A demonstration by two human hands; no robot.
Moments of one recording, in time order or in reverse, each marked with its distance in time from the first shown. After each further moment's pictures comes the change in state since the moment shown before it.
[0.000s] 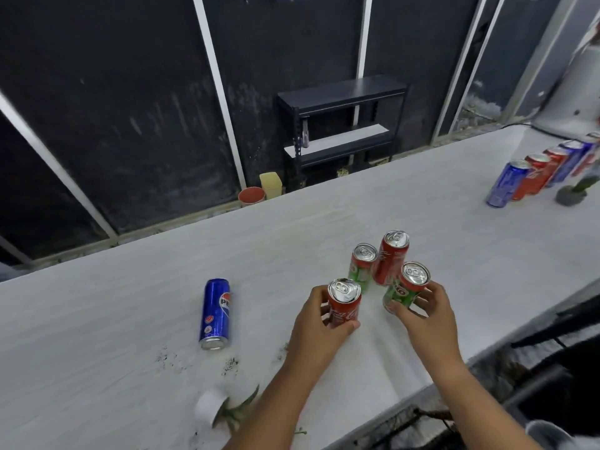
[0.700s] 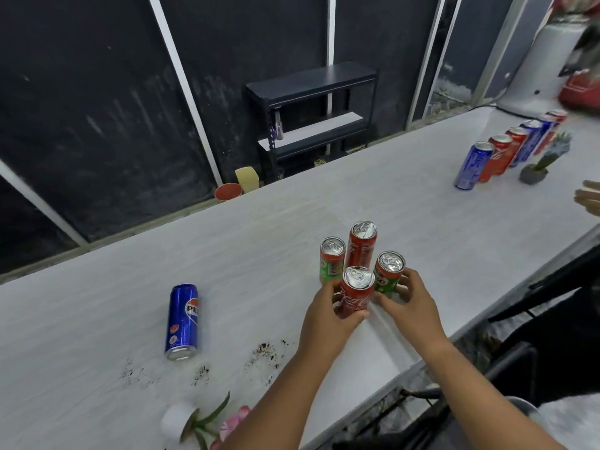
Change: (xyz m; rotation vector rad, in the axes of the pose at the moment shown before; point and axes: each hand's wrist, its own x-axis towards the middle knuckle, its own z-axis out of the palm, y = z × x) left_hand 0.024 0.007 0.073 0.035 -0.117 0.035; right_hand 0.026 0.013 -0.033 -0.224 -0.090 0.042
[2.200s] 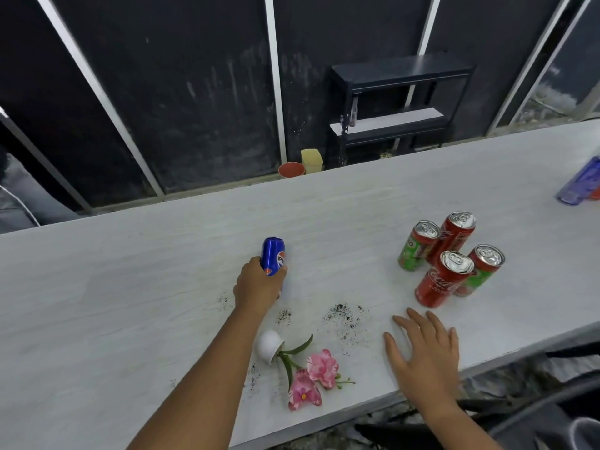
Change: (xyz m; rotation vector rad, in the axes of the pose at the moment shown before) left_hand -0.048 -0.084 -0.249 0.244 0.474 -0.421; right_hand -0.135 0.020 0.111 -0.776 -0.004 -0.360
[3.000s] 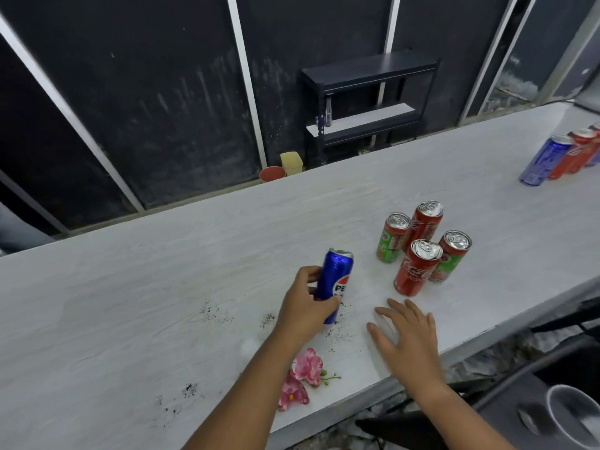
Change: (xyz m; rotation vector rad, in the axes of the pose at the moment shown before) left_hand -0.086 0.040 0.068 -0.320 -0.367 0.259; right_hand 0.006 0.003 -0.011 0.231 -0.083 0.065
